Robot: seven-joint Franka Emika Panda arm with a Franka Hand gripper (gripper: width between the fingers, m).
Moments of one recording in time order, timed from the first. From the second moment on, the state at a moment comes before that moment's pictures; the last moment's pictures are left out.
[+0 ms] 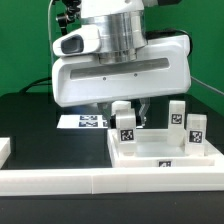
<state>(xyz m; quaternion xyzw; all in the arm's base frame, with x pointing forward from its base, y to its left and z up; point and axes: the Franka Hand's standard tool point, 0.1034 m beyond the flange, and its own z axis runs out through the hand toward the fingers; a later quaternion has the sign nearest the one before) 0.611 -0.002 0.081 -0.99 0.10 -0.01 0.07</state>
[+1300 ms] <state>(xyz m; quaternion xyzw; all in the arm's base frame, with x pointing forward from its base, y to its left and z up) 0.606 0.007 0.079 -0.79 0.60 0.00 0.12</state>
